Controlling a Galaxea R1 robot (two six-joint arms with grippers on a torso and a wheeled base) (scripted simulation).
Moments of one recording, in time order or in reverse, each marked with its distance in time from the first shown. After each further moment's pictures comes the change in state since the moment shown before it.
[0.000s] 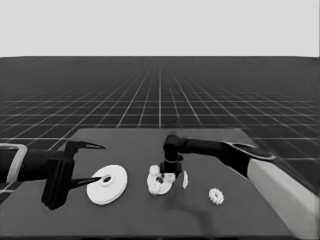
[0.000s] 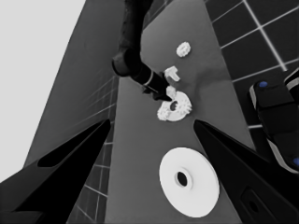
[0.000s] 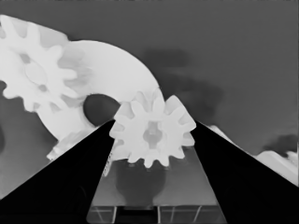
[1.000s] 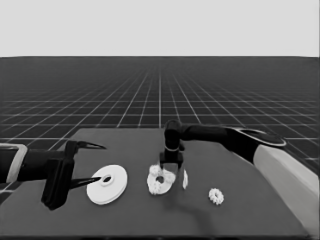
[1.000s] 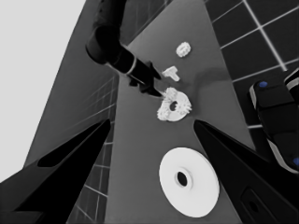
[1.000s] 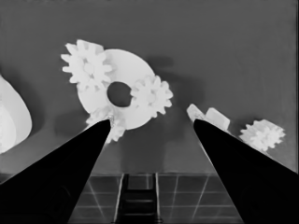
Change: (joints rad) left arm 0.000 0.000 0.000 0.000 0.000 0.000; right arm 0.142 -0.027 0.095 0.132 -0.052 0.057
